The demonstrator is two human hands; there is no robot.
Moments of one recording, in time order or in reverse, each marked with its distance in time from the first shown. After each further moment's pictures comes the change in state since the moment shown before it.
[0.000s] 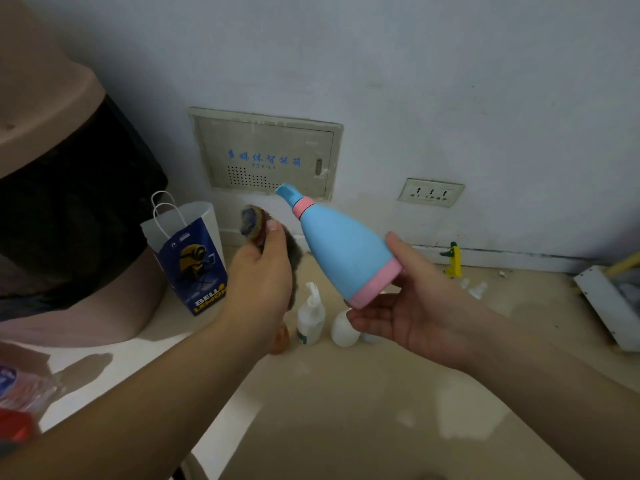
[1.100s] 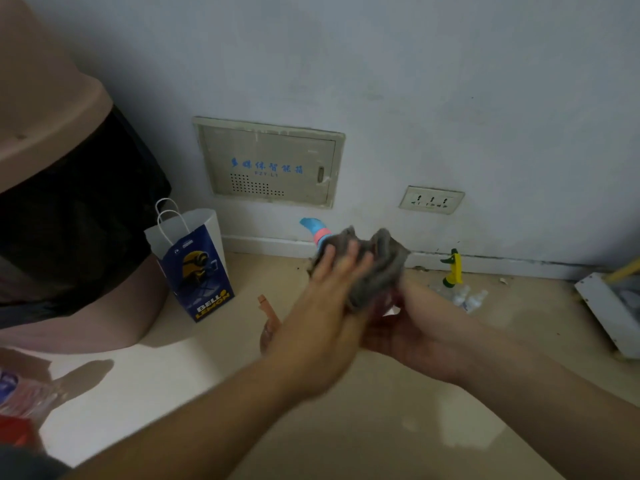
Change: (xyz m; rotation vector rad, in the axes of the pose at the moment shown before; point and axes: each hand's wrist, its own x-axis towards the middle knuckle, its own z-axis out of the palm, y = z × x) left_hand -0.015 -0.052 0.012 0.590 -0.524 0.632; right_hand 0.011 0.015 0.002 -0.035 0.012 -0.075
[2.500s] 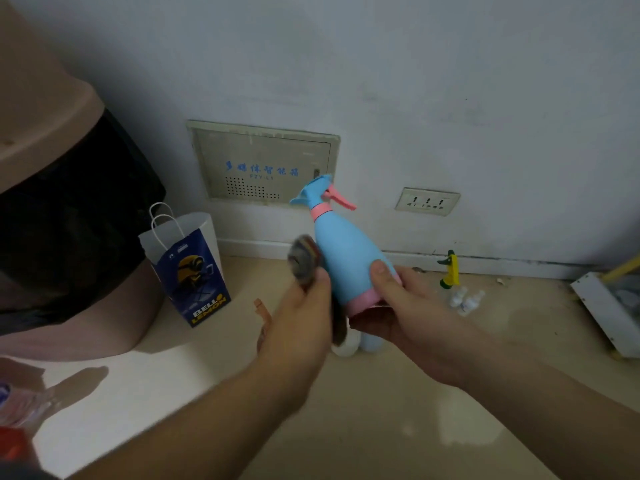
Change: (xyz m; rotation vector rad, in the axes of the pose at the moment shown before) left_hand 0.003 0.037 -0.014 -0.833 0.267 -0.687; right_hand 0.008 0.007 -0.014 -0.180 0.010 -0.244
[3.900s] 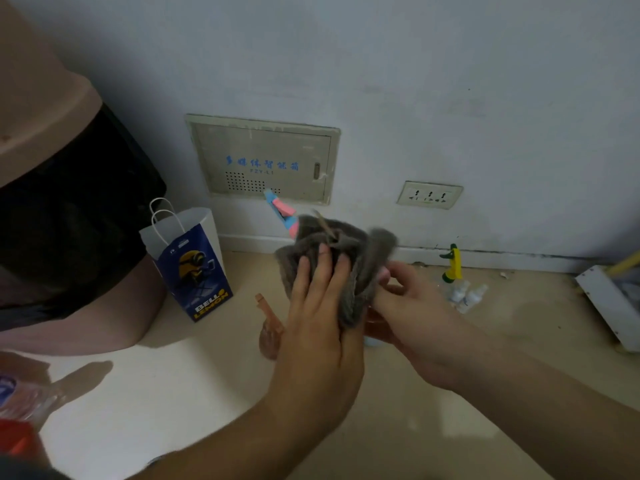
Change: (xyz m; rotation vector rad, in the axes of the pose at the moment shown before) left_hand 0.000 -0.043 -0.003 0.770 -0.077 0.785; right_hand -0.007 0.001 0.006 -0.075 0.023 -0.002
